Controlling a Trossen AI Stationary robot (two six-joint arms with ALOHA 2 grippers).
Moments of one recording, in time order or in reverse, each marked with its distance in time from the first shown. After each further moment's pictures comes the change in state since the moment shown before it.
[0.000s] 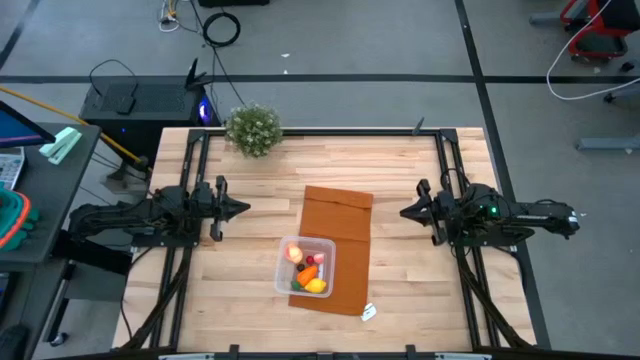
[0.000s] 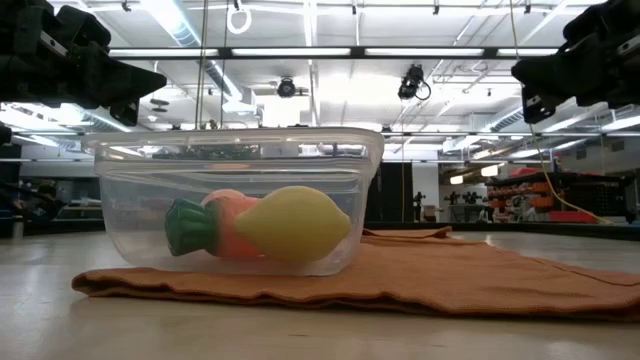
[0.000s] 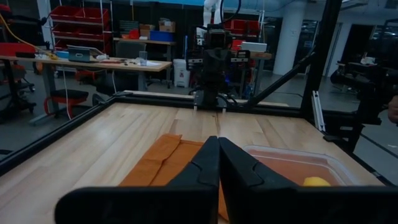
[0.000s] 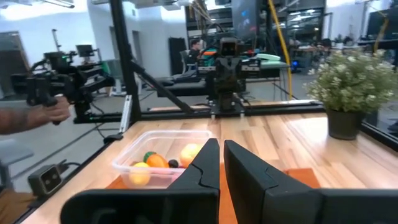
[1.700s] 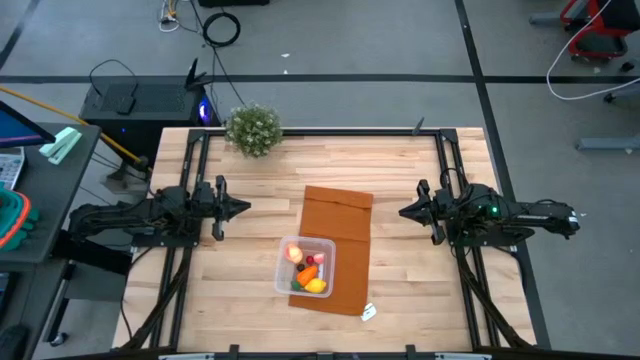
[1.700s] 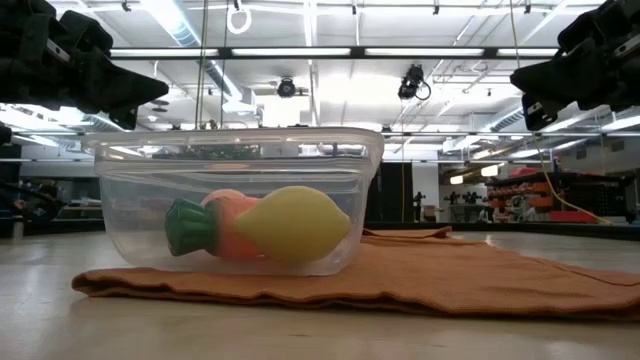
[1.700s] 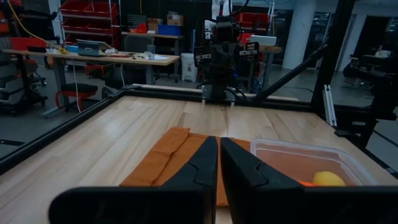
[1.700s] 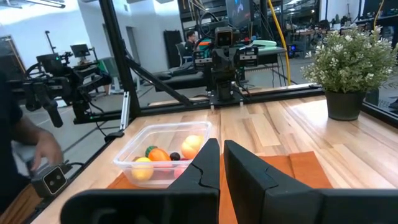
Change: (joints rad) left arm 0.000 0.000 0.000 -0.030 -0.034 0.007; right arm 0.000 0.001 0.013 -0.047 0.021 0.072
